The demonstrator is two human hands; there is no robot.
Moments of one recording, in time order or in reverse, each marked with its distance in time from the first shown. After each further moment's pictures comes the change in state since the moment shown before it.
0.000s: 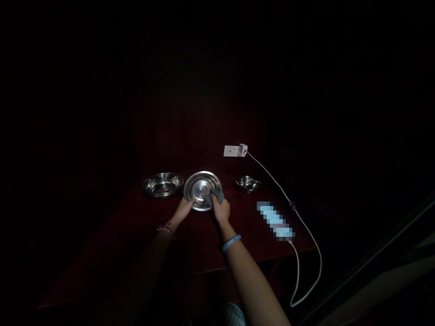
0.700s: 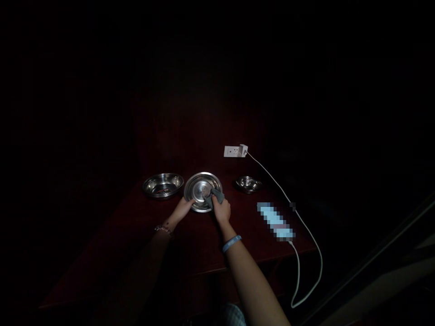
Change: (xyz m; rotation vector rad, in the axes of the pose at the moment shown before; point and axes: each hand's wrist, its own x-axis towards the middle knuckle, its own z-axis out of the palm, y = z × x) left_hand -0.002 0.011 -0.003 0.008 -0.022 -0.105; right_hand 0.000 0.001 -0.001 -0.007 0.004 0.011
